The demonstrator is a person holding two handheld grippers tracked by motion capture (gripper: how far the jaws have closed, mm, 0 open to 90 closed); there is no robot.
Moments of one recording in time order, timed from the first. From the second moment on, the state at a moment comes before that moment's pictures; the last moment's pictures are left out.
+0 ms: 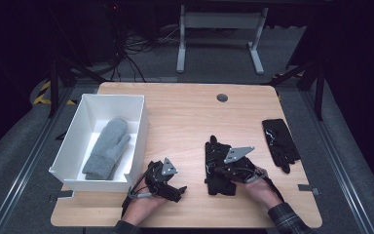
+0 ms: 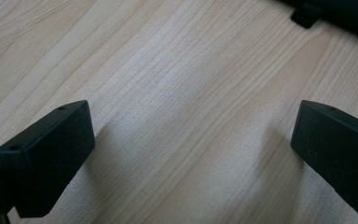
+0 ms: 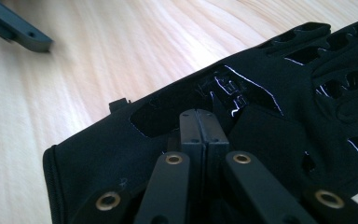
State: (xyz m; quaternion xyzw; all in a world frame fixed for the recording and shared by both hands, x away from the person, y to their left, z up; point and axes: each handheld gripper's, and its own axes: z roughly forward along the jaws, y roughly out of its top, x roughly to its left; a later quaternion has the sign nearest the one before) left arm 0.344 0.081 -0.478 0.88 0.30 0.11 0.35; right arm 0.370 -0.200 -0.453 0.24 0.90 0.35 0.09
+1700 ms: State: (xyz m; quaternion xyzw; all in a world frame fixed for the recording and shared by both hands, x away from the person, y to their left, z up) left arm 0.344 0.081 -0.478 0.88 0.30 0.11 0.35; right arm 0.381 -0.280 -0.424 0.32 0.86 0.36 0.17
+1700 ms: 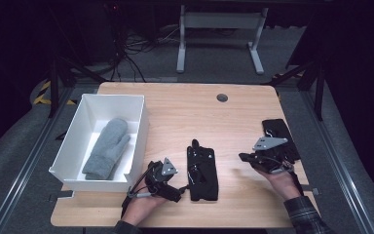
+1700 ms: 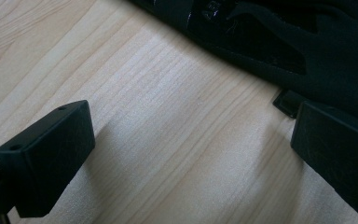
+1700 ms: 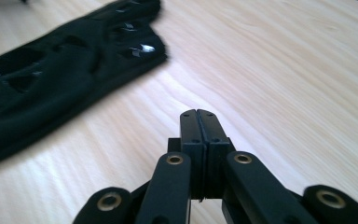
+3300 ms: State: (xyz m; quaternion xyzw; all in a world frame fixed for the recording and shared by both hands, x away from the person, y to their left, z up) left arm 0.344 0.081 -0.478 0.88 0.30 0.11 0.35; right arm 0.392 -0.351 -0.441 0.40 0.85 0.30 0.16
